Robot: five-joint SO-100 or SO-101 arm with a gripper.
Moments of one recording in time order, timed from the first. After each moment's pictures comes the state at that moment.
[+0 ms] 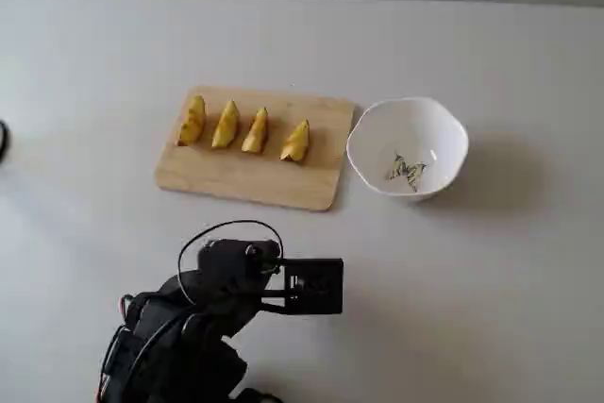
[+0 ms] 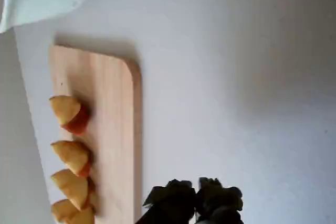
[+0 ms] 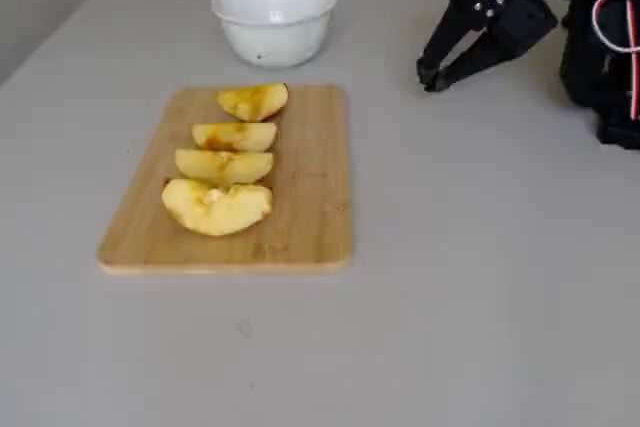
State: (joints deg) arm 0.4 189.9 179.5 58.0 -5.5
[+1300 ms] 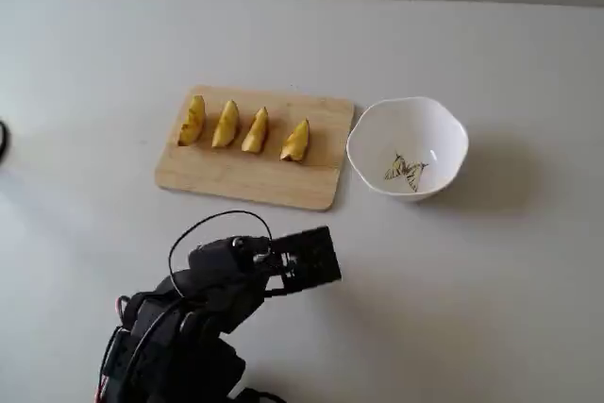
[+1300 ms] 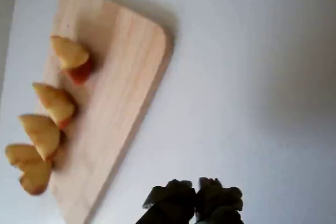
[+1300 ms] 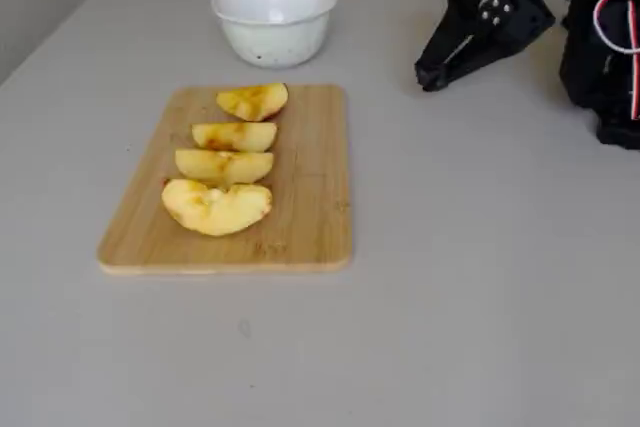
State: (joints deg) arm -5.7 189.9 178.1 57.7 -28.0
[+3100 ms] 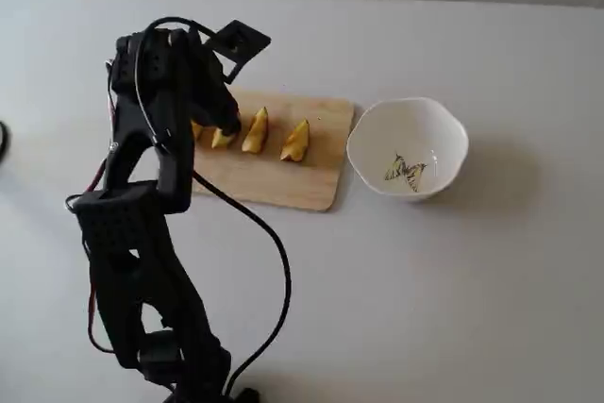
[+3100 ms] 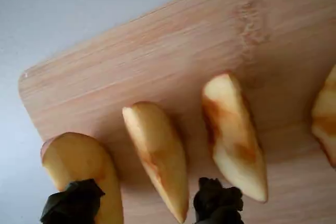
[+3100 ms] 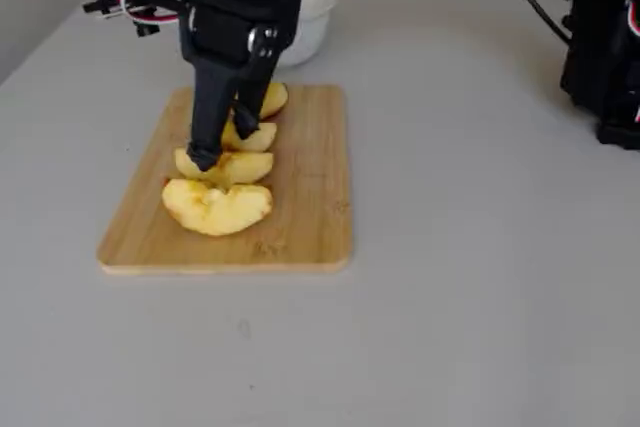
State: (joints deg) arm -22.1 53.8 46.7 79.5 -51.1
